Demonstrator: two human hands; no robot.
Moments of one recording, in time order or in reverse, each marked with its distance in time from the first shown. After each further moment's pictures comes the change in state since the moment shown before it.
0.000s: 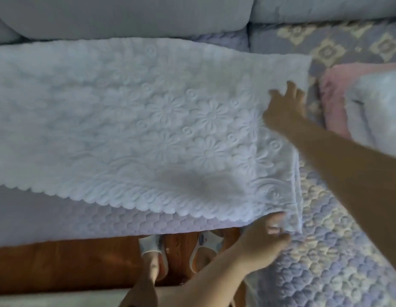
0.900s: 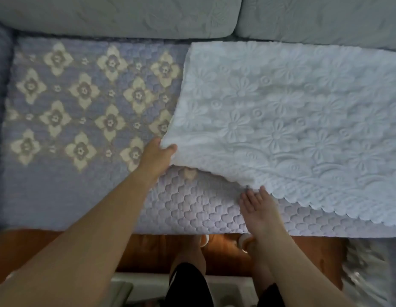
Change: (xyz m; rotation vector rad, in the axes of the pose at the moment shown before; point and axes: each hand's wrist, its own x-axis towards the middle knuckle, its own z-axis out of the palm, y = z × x) left_hand -0.367 -0.112 -0.693 0.007 0.902 -0.031; right_hand -0.331 -0.528 0.210 1.974 -0.418 1.123
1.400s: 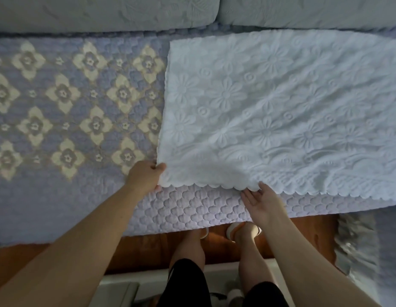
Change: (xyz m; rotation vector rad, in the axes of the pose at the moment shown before) left_hand -0.010 -0.038 -0.016 0.372 -0.104 -0.124; right_hand -0.002 -0.004 -0.004 -0.096 0.194 -0.122
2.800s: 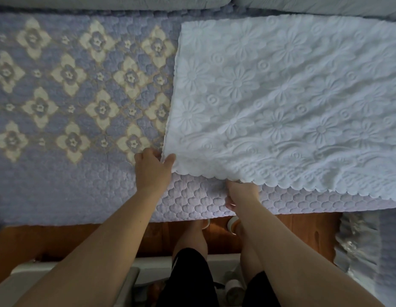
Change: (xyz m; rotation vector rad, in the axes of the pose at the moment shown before) left_hand -0.020 -0.010 0.026 -0.028 0.294 0.080; right_hand -0.008 0.050 0.046 -0.809 0.198 -0.063
